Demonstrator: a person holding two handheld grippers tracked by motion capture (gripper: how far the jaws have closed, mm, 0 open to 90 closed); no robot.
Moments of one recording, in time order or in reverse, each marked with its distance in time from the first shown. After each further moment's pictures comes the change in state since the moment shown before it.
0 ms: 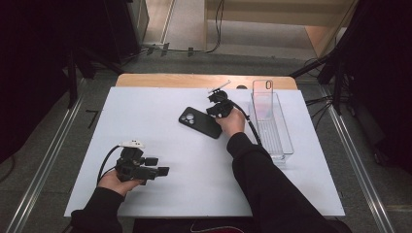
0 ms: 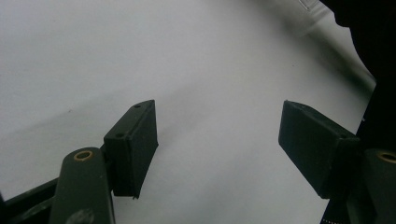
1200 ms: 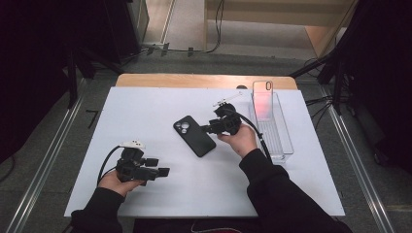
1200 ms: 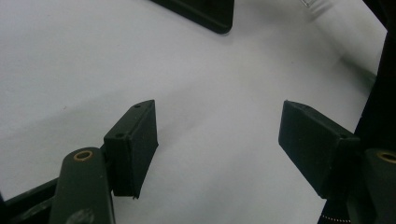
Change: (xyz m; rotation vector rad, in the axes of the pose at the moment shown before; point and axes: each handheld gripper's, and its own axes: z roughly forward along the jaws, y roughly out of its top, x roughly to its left) left arm 0.000 -0.001 0.002 0.011 -0.008 -0.003; right arm 0.035 -0.049 -0.078 -0.059 0.233 -0.059
